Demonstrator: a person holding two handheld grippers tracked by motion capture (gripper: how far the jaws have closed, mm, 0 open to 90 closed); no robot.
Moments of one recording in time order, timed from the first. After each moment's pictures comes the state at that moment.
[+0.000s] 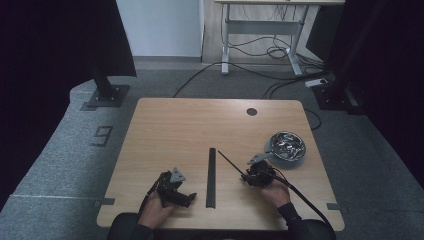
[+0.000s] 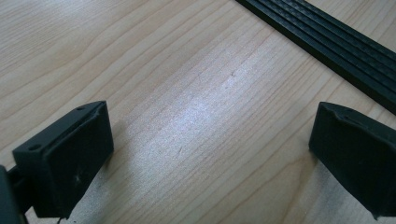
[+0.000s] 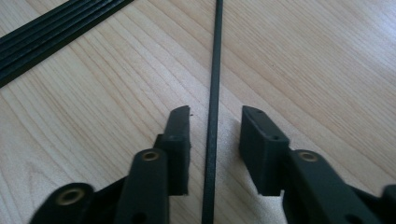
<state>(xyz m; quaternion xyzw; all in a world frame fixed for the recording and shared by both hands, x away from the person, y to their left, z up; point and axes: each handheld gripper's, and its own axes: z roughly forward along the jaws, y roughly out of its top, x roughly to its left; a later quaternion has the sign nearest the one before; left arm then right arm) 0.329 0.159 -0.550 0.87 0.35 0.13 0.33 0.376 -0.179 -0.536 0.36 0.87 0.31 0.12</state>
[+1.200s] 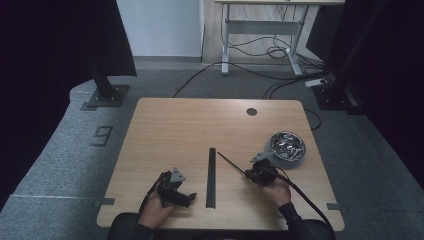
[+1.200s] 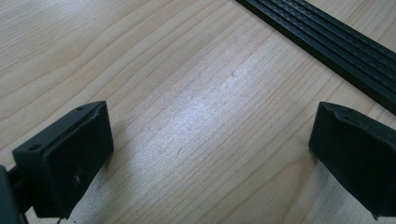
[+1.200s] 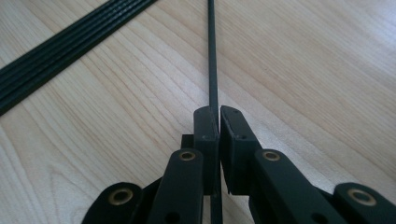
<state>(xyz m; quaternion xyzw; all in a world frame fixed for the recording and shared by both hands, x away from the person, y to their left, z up) 0.329 0.159 -0.550 0.87 0.35 0.13 0.33 0.375 -0.186 -0.525 0.38 0.86 0.33 0.11</state>
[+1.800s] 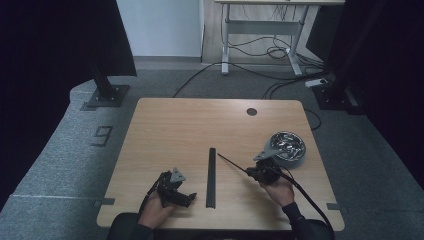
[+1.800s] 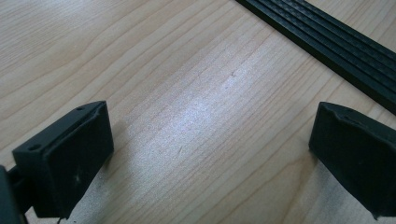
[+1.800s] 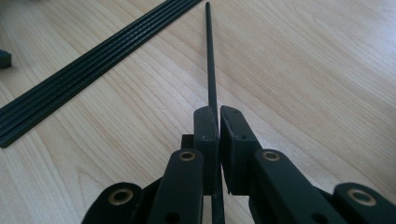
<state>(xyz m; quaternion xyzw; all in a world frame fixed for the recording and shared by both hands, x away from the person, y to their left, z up) 0.330 0.159 -0.550 0.87 0.35 0.13 0.33 0.369 -0.192 -0.508 0.37 0.85 0.35 0.11</state>
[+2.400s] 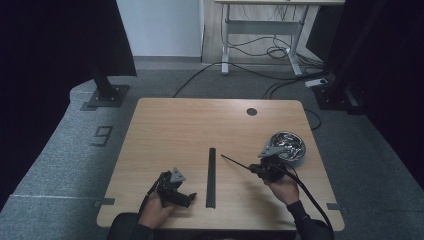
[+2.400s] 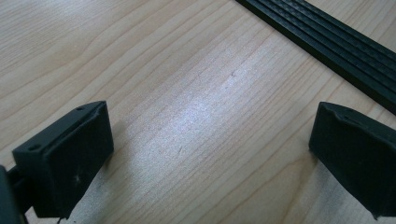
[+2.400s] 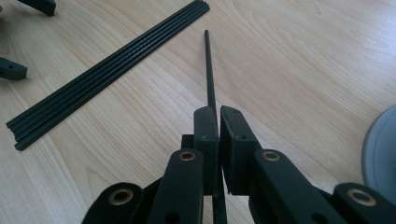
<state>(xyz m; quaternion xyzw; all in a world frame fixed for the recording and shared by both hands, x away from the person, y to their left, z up) 0.329 0.159 -0.550 0.87 0.35 0.13 0.33 0.366 -0.201 -0.487 0.37 0.85 0.36 0.12</state>
